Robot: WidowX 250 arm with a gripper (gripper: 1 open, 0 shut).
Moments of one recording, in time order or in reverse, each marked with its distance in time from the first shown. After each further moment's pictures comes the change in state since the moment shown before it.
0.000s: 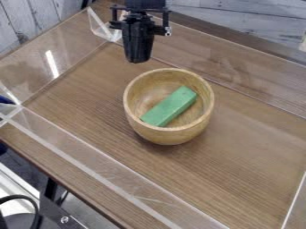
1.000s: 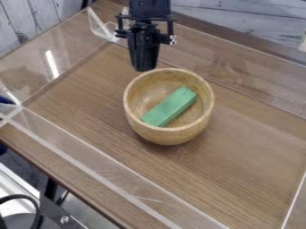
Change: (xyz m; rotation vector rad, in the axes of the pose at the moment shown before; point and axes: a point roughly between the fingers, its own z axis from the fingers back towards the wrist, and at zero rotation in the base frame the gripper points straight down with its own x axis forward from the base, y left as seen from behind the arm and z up) arm 0.003 -0.012 -0.010 -0.023 -0.035 -0.043
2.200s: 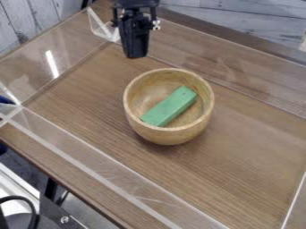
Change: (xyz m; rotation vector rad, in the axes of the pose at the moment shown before) arm -0.004 0.041 0.012 -0.064 -0.053 -0.096
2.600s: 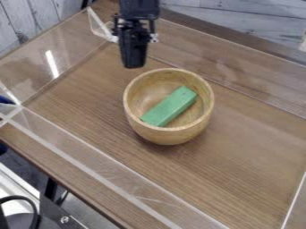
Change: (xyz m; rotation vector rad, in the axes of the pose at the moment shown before) arm 0.010 -0.021 -0.015 0.055 0.091 -0.103
